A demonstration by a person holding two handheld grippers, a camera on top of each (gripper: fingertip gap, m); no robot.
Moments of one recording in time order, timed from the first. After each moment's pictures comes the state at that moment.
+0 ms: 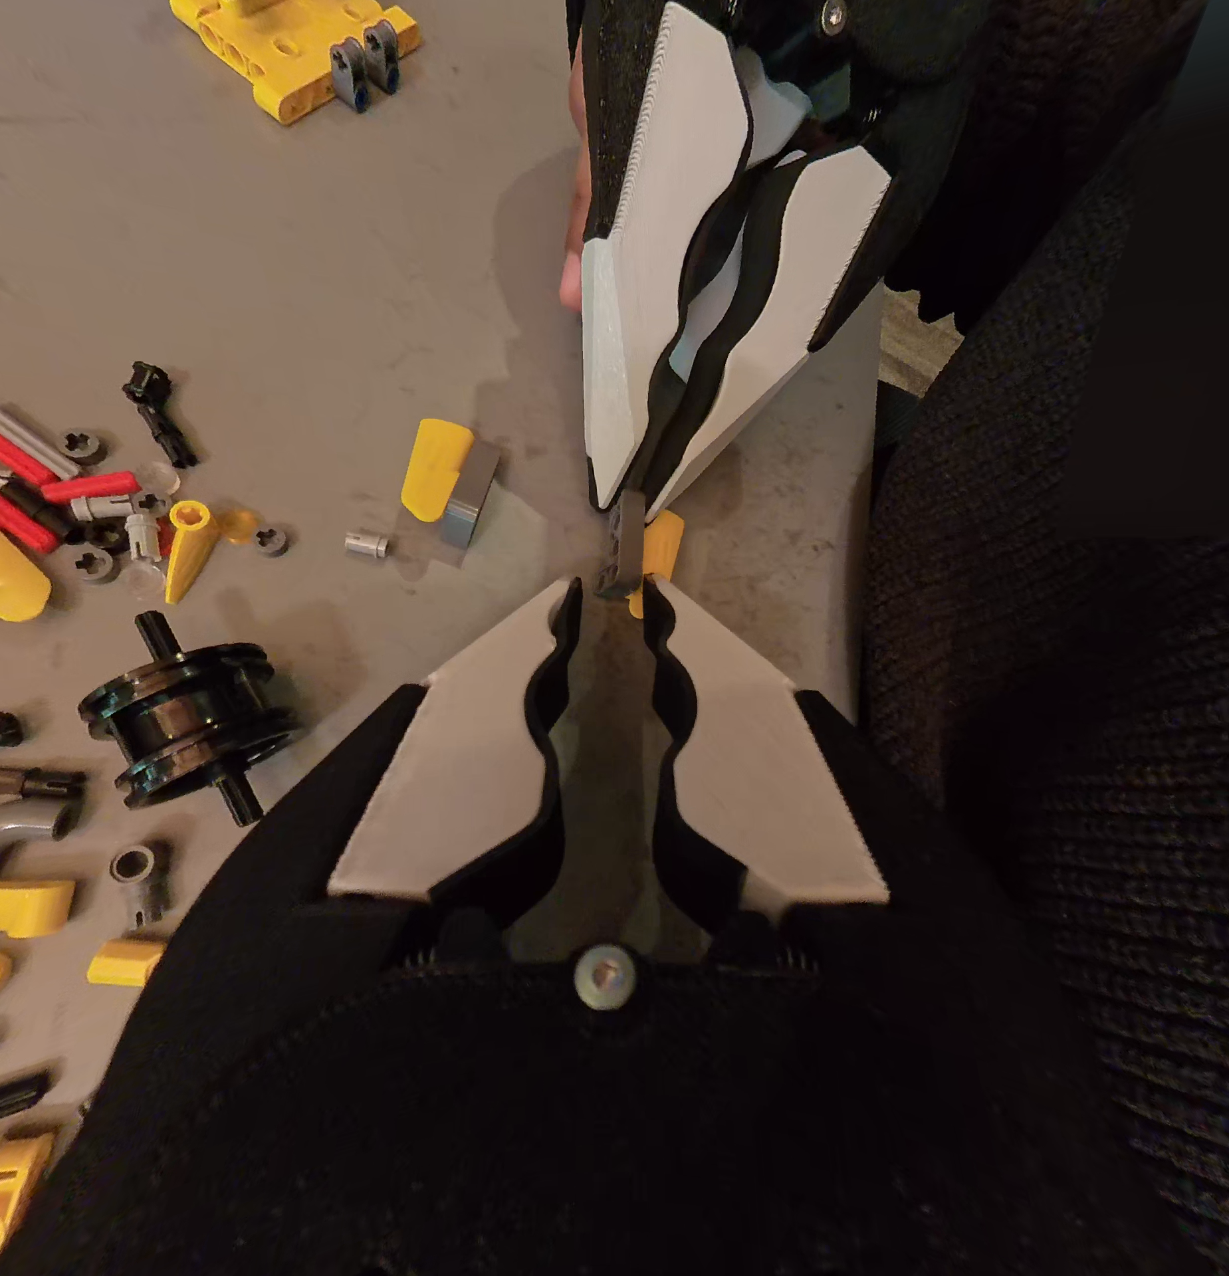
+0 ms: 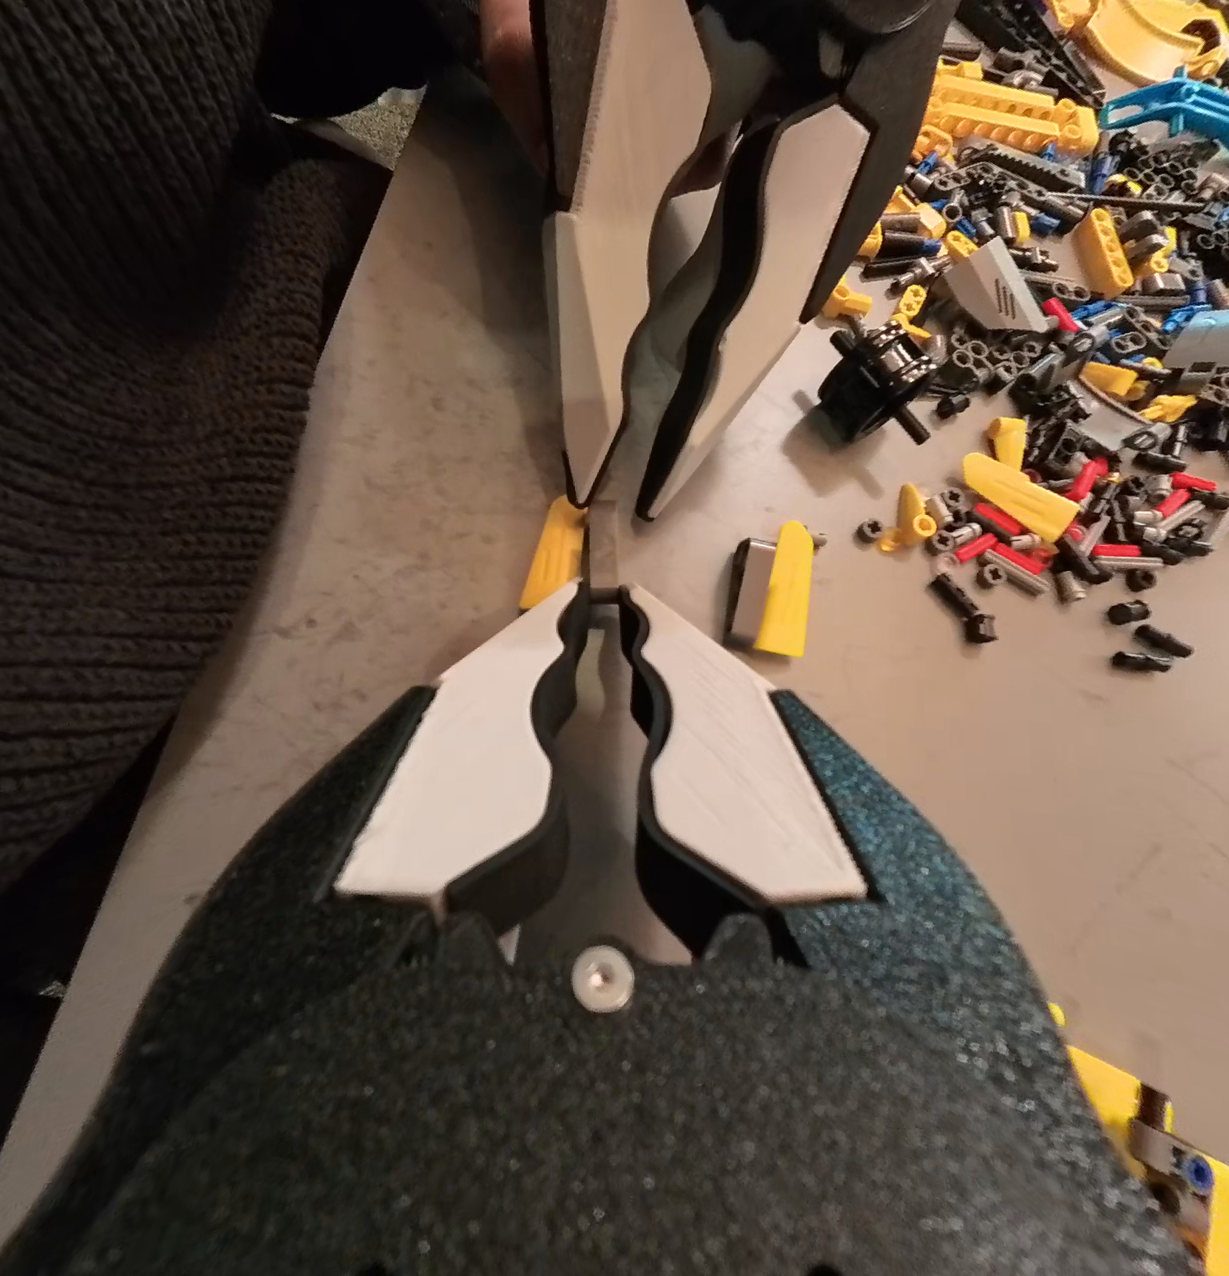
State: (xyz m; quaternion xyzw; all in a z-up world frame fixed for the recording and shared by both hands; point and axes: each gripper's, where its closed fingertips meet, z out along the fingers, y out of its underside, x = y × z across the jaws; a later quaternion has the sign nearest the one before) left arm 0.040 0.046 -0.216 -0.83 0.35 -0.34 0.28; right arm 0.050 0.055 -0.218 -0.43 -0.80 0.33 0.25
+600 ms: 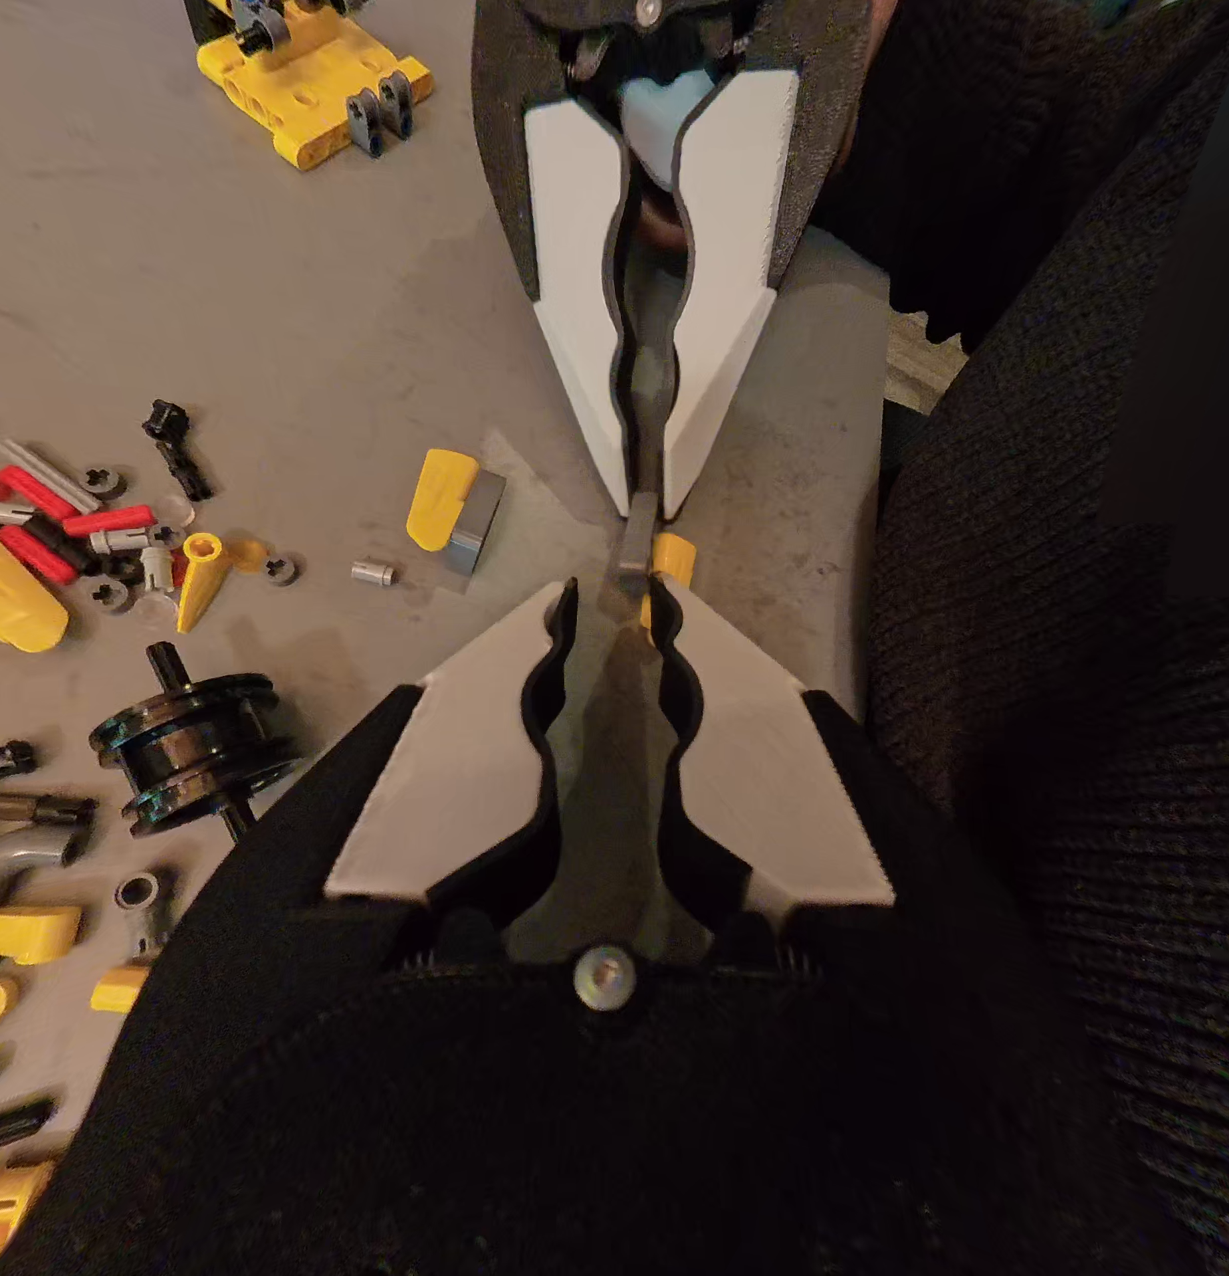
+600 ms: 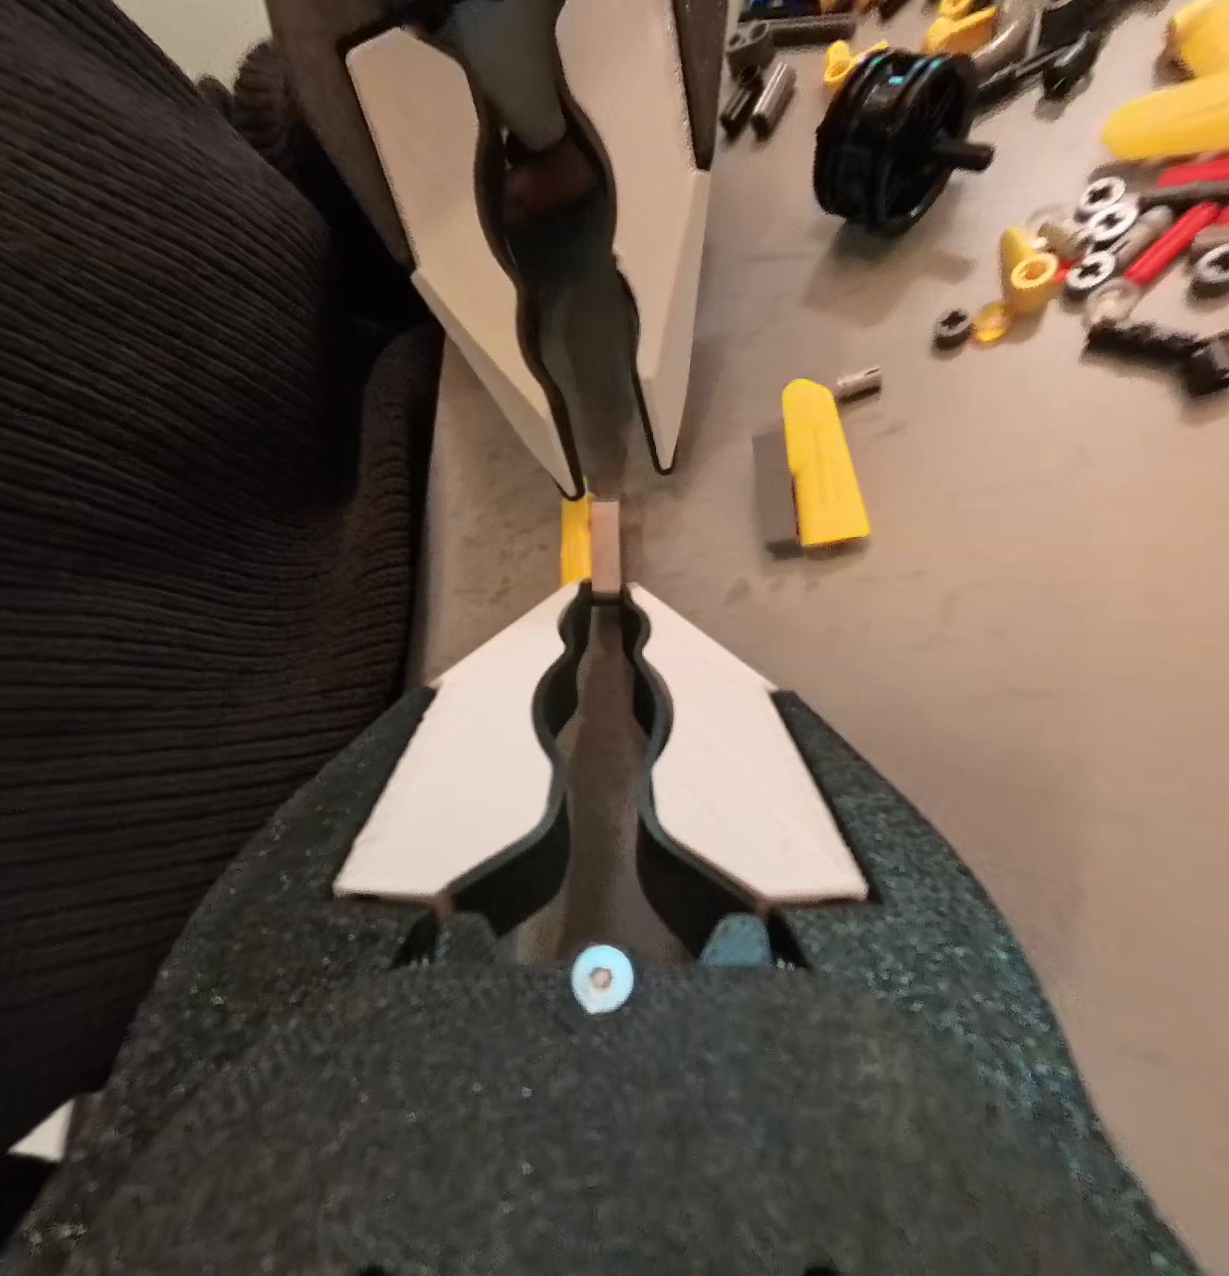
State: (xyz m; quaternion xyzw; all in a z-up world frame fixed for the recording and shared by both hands) left arm 0.044 0.051 -0.213 -0.82 0.35 -0.33 0.30; right arm 0.064 0.051 -0.219 -0.58 -0.67 0.46 0.01
